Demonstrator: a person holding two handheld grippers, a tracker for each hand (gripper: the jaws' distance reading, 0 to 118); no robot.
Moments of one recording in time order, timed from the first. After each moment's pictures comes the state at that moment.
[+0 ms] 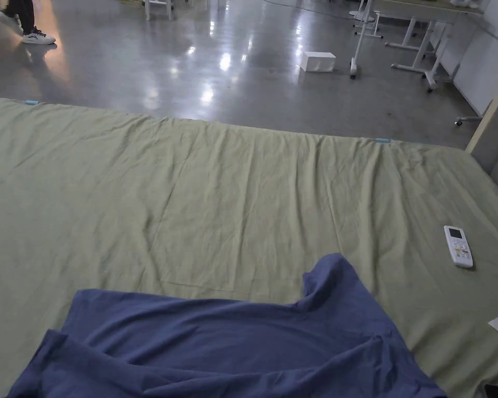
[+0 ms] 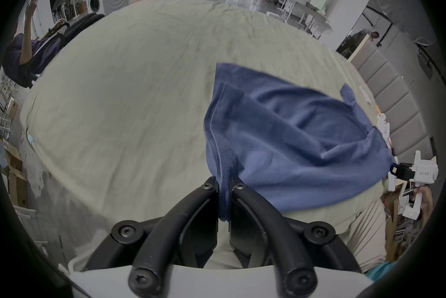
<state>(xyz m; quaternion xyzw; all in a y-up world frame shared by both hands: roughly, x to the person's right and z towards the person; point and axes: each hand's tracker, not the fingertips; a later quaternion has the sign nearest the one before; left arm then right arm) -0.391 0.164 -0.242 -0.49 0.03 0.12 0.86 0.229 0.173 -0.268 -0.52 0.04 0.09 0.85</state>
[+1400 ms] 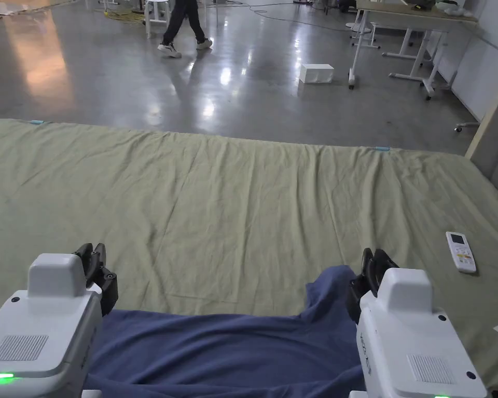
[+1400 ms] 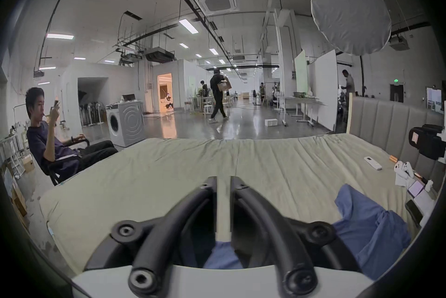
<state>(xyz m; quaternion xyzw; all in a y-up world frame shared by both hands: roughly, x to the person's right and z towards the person) -0.265 0.271 -0.309 -0.10 0.11 -0.02 0.99 0.085 0.282 -0.322 -0.03 -0.02 0.07 1.00</state>
